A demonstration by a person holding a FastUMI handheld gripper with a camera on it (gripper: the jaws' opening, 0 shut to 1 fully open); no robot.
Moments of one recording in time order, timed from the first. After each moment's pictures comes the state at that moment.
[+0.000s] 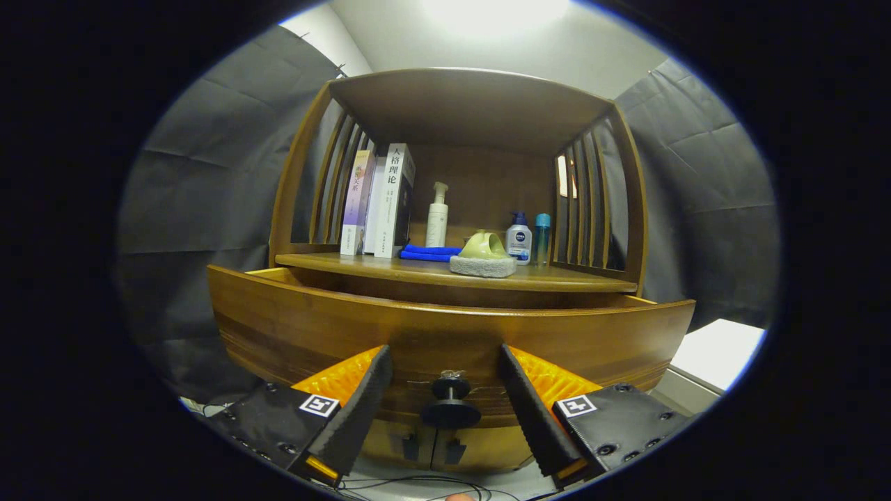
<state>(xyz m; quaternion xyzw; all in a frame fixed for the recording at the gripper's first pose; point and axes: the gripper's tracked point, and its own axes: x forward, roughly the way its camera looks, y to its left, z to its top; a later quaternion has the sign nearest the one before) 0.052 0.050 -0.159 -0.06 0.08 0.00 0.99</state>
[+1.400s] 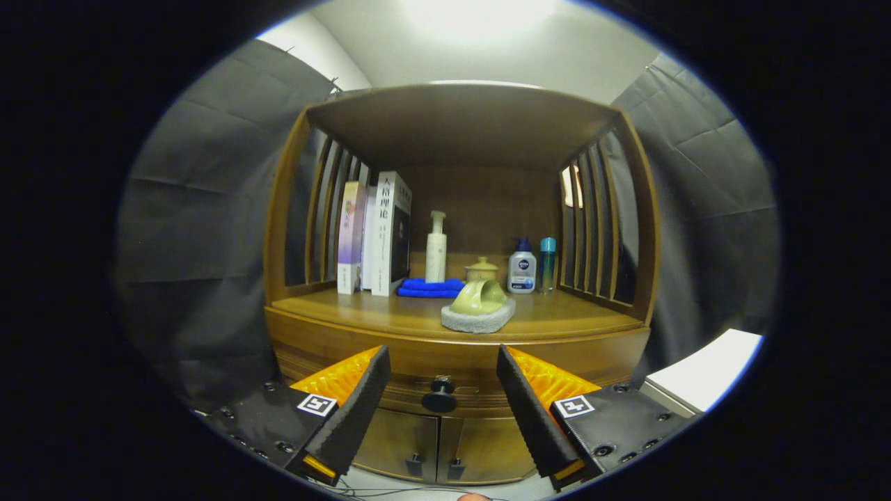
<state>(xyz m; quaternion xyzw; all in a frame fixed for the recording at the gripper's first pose) 0.050 0.036 -0.078 -0.03 0.05 0.03 1.00</state>
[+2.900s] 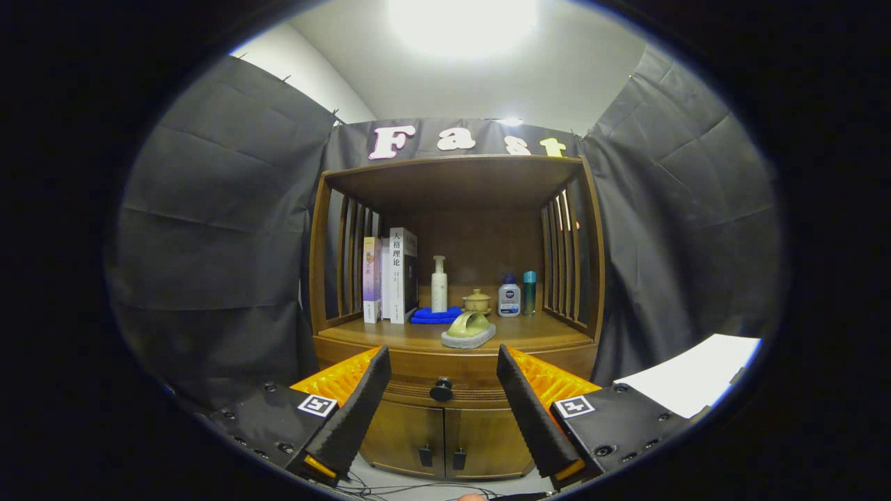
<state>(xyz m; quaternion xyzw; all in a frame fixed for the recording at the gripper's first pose) -0.048 0.022 -0.022 -0.01 0.01 0.04 1.00</state>
